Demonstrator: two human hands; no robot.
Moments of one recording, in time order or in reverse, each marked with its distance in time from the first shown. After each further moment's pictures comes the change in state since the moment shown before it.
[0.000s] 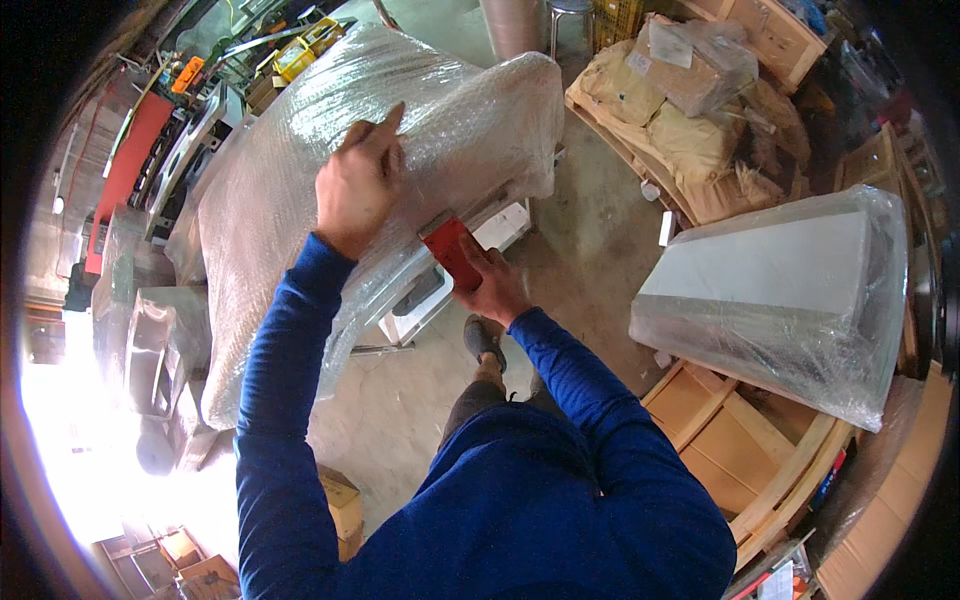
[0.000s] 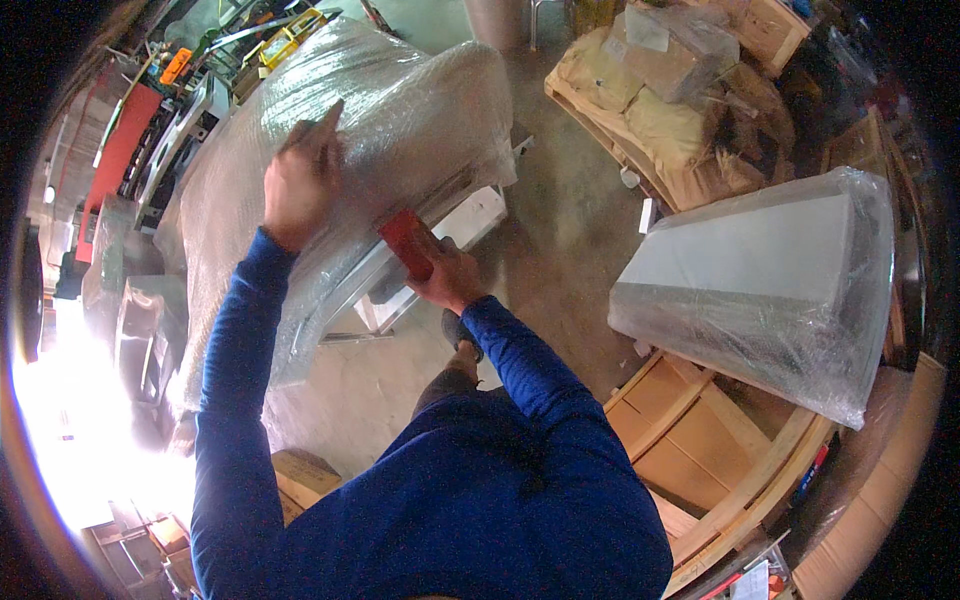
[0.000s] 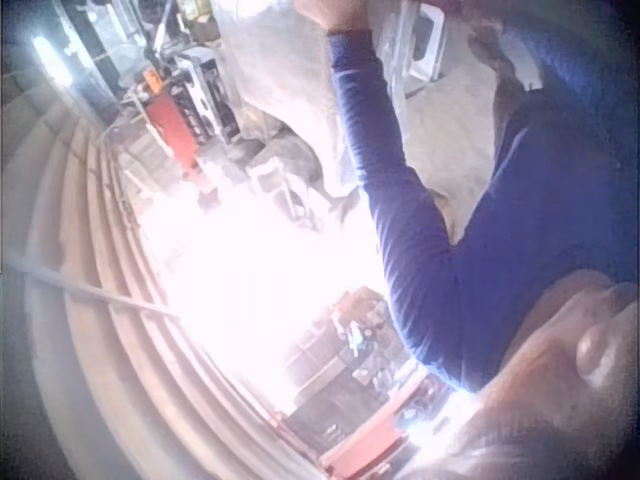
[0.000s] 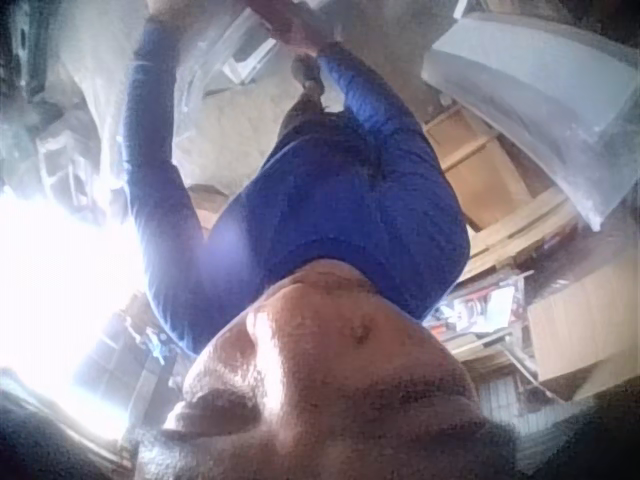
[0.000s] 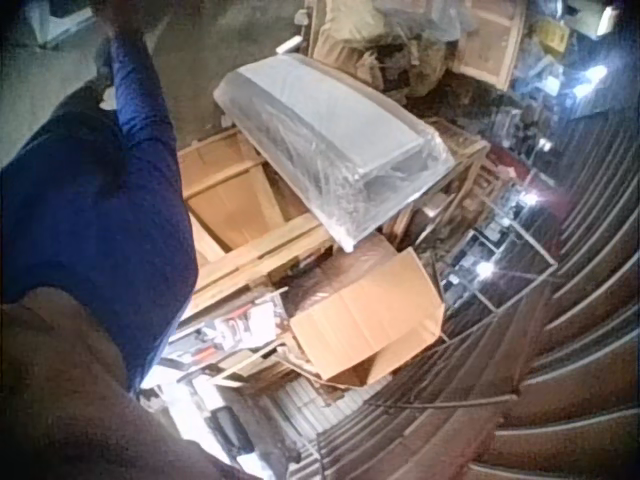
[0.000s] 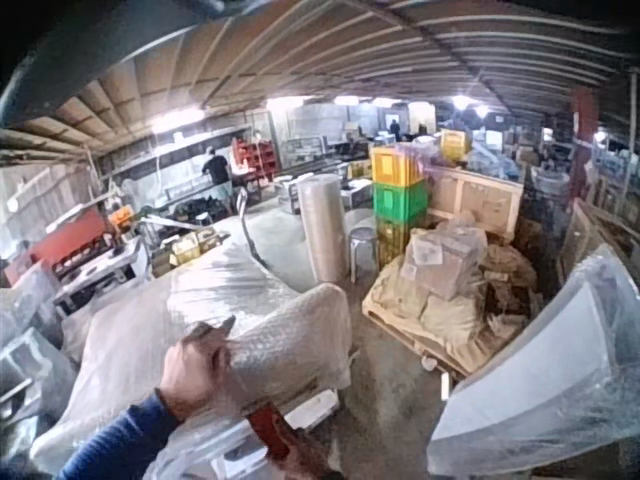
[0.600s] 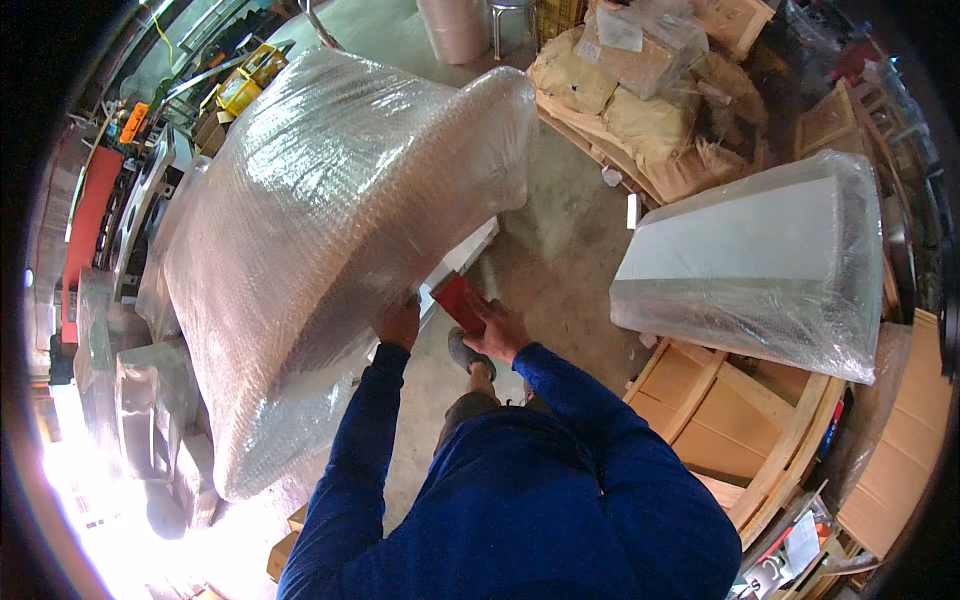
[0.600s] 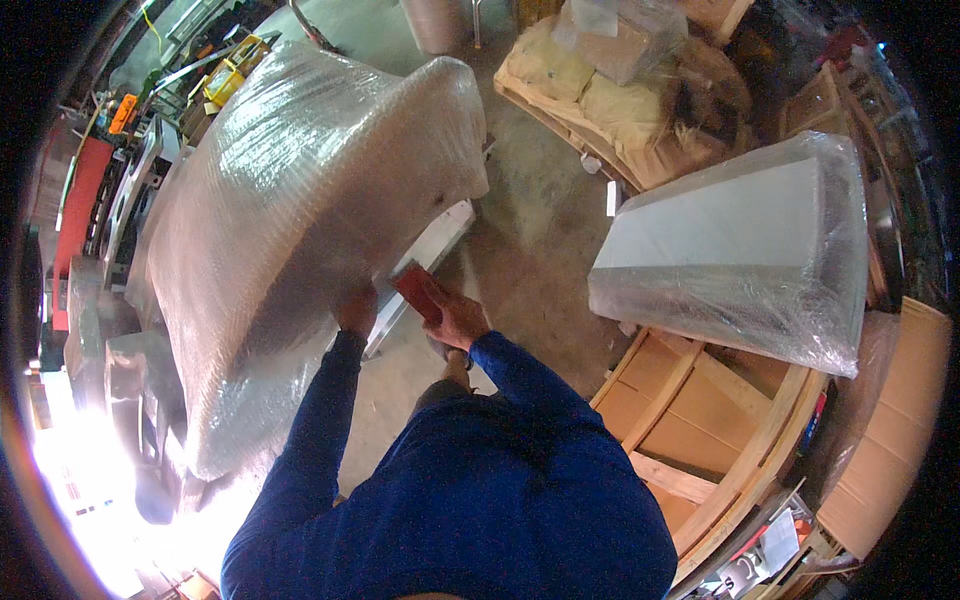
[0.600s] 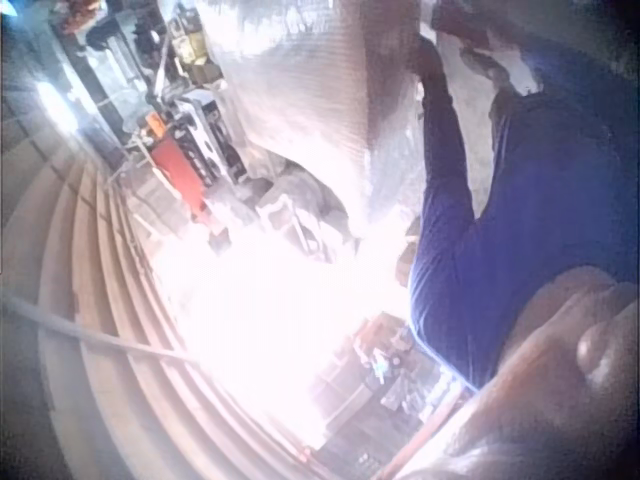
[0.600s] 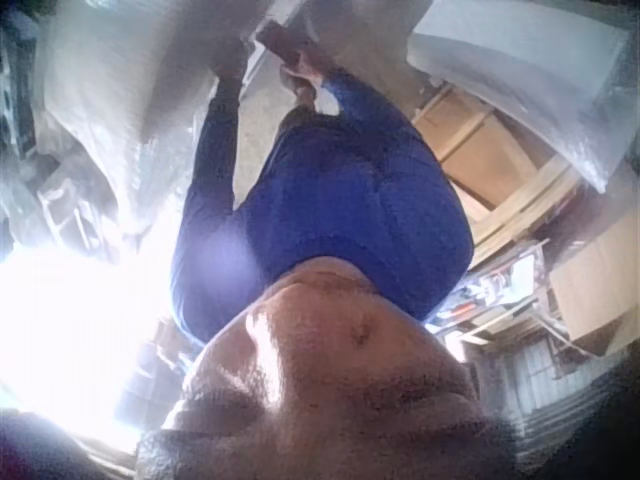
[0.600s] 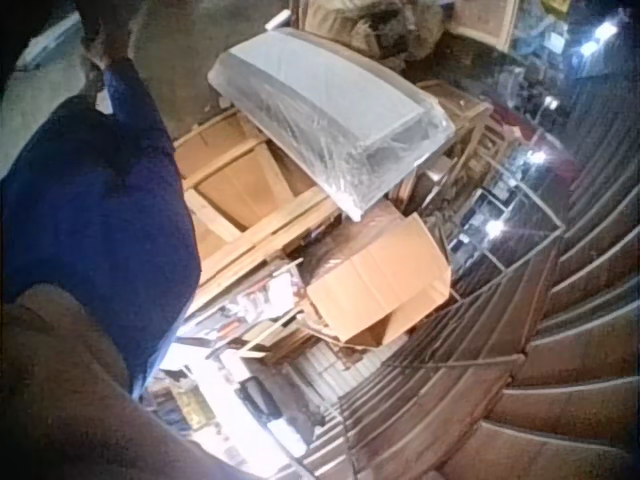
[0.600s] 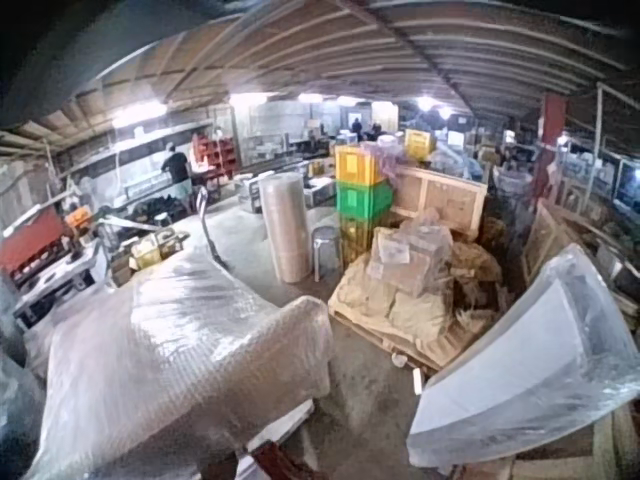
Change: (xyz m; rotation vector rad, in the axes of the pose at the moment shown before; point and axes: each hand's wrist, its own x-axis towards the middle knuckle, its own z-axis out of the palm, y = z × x) left_hand -0.173 -0.108 0.209 0.034 -0.330 -0.242; right_hand -0.056 0.035 0.028 -0.082 -0.156 0.195
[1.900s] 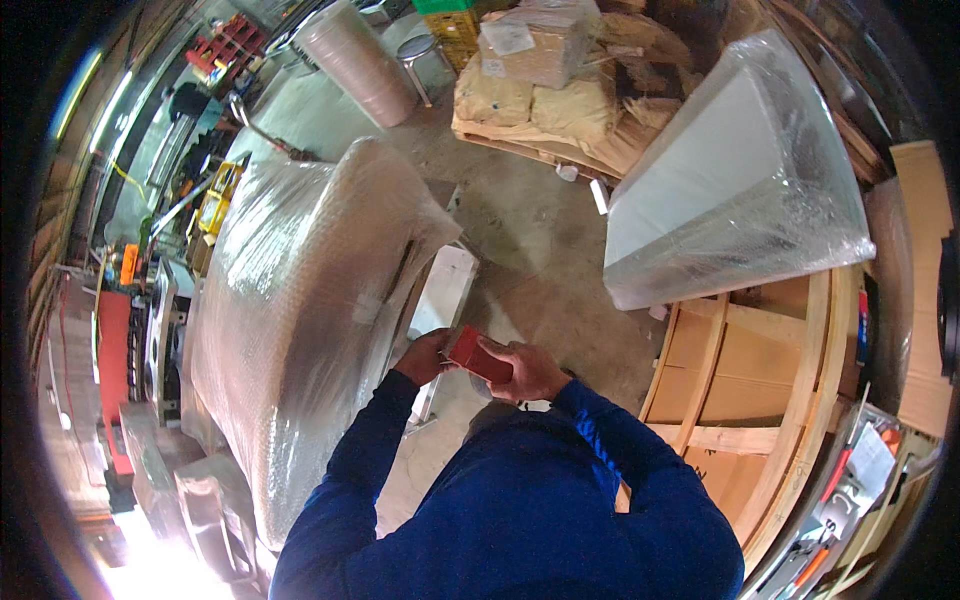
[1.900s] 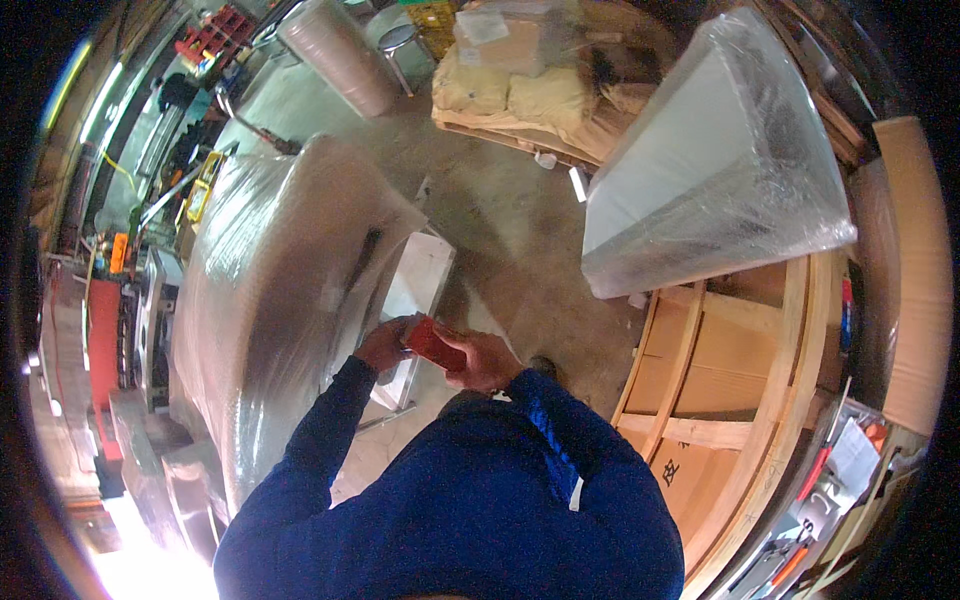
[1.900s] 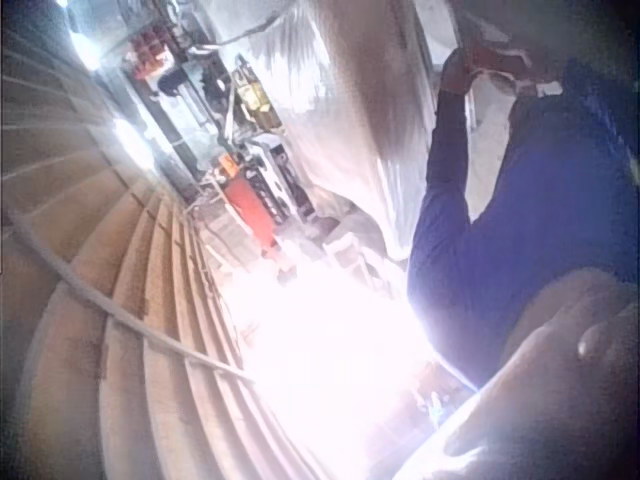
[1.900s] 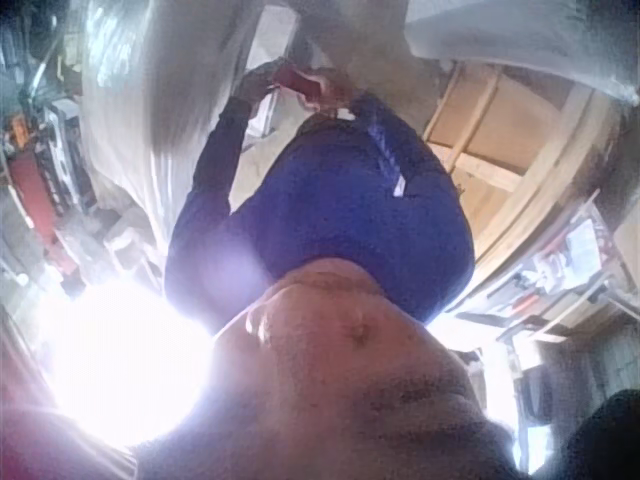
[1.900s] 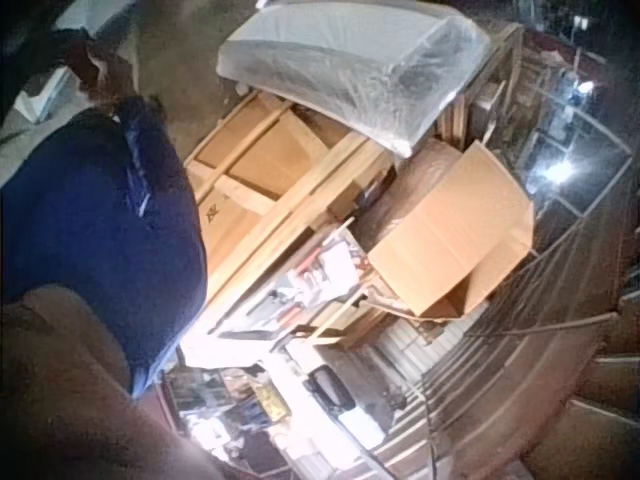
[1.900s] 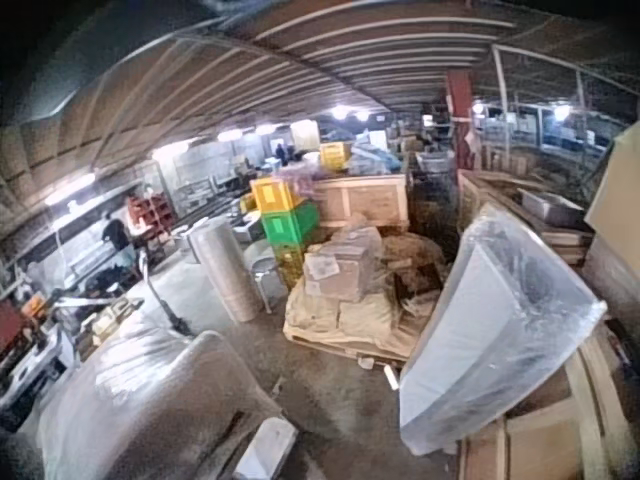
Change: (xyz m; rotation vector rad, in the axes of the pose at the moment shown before) left_hand 0.001 0.066 0.001 -0.831 -0.961 0.400; right_hand -0.103 -0.034 -0.120 0.223 0.014 0.102
